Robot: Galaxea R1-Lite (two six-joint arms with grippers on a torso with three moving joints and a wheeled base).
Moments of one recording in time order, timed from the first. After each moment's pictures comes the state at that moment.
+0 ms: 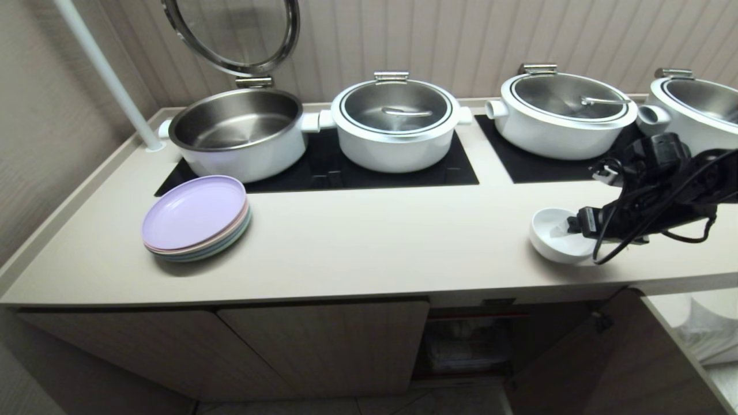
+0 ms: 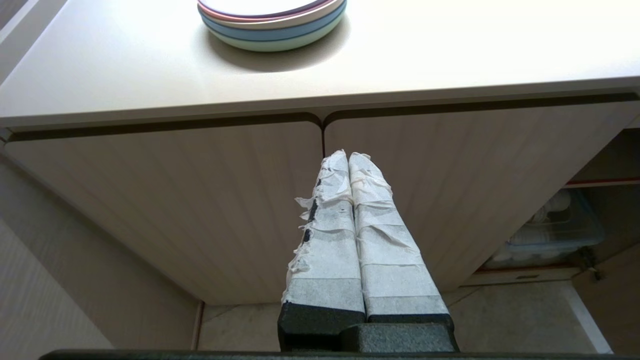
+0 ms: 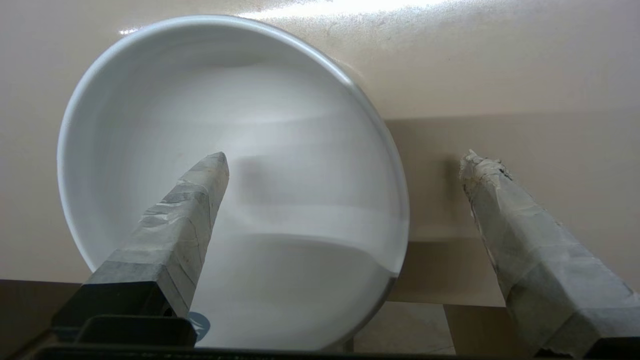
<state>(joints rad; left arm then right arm) 0.00 0.00 0.00 0.00 -0.01 0.02 -0.09 1.98 -1.49 0.35 0.18 0.02</state>
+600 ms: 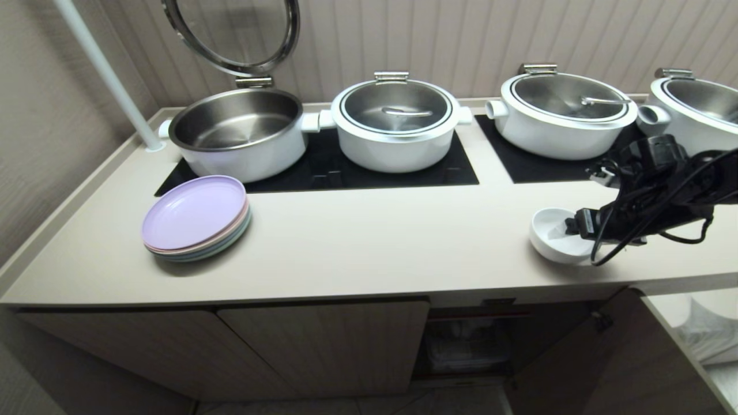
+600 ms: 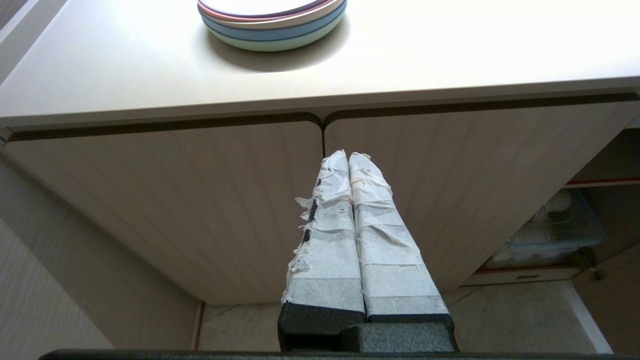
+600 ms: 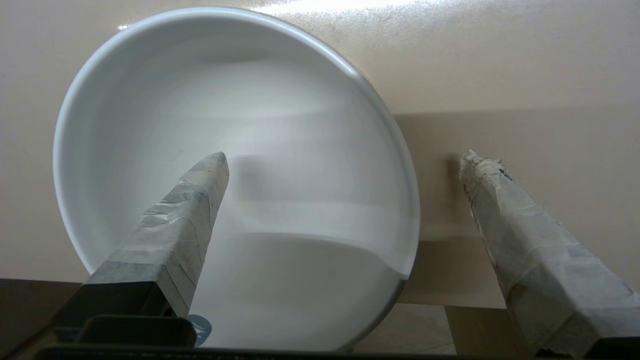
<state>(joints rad) 0.00 0.00 0.00 0.00 -0.01 0.02 -0.09 1.98 -1.49 0.35 0.18 0.02</state>
